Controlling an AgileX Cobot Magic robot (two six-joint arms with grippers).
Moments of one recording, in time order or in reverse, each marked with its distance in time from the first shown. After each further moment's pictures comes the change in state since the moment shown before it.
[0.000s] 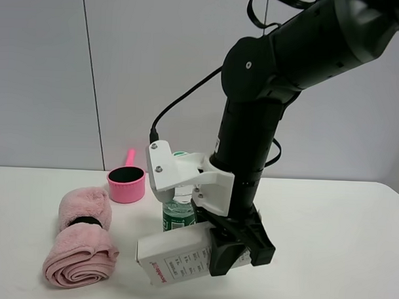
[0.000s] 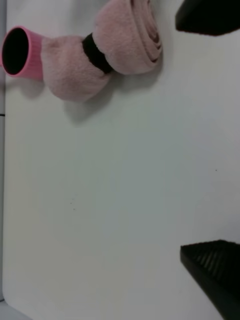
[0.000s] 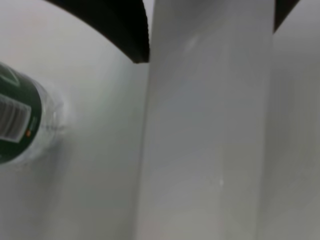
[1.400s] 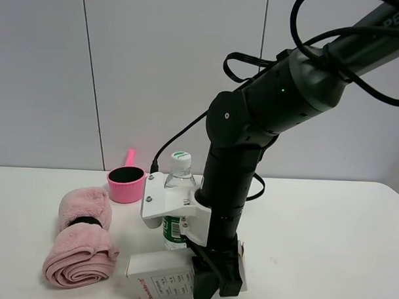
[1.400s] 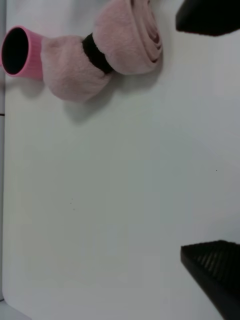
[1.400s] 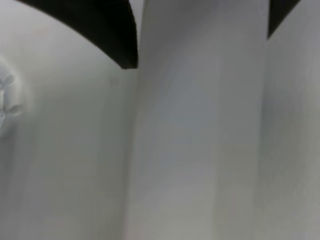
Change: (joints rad) left arm 0.000 0.000 0.000 0.000 0.000 0.000; right arm 0.002 0.127 -0.001 0.051 -0.104 0.120
